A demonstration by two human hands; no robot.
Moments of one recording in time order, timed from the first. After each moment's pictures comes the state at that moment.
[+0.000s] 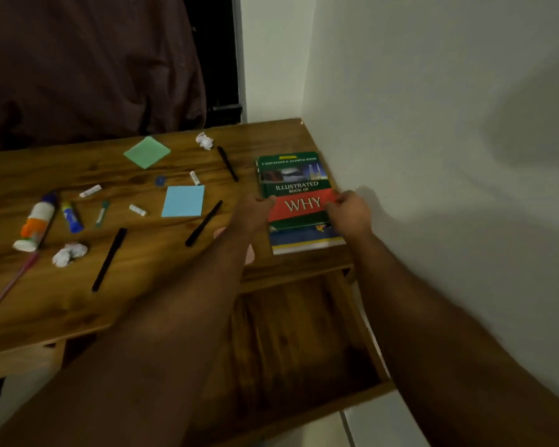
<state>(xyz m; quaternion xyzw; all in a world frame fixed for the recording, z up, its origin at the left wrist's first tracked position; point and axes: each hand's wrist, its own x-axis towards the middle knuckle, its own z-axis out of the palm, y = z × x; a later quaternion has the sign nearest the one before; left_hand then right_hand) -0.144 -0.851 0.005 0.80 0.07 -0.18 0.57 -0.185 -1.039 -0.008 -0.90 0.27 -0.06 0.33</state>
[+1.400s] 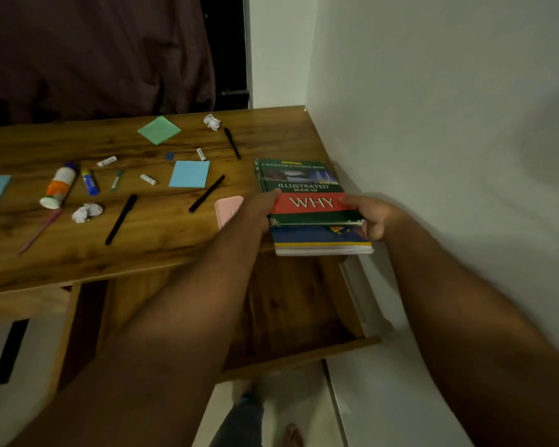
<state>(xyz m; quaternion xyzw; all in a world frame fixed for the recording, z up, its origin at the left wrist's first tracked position) -0.228 -0.871 0.029 0.65 0.21 -0.25 0.69 -0.252 -1.099 -0.009 -0.64 0.31 0.20 0.67</state>
